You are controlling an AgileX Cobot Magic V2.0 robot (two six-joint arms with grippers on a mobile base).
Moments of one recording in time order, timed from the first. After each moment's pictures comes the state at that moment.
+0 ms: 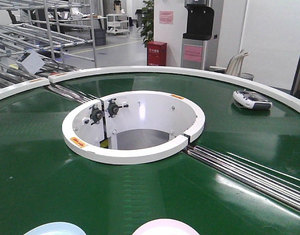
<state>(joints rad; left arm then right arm) -0.01 -0.01 0.03 -0.02 0.04 -0.05 0.08 -0.01 0.03 -0.08 0.08 0.06</state>
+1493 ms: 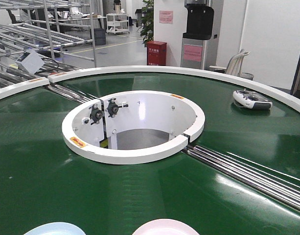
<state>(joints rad) -0.01 0.79 -0.96 -0.02 0.25 0.02 0.08 0.72 -0.93 -0.06 0.24 -0.06</state>
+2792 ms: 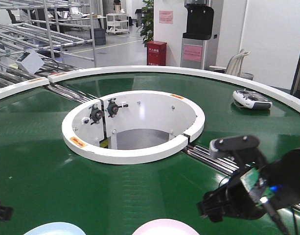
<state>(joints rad) -0.01 1.28 -0.96 -0.02 0.75 0.02 0.39 1.46 -1.15 -0.02 0.74 0.09</state>
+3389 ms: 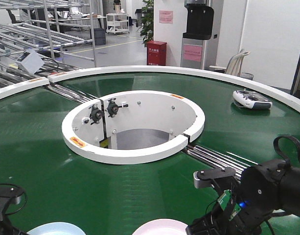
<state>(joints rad) -0.01 1.68 -0.96 -0.03 0.64 0.03 0.39 1.66 -1.15 0.01 0.75 0.09</state>
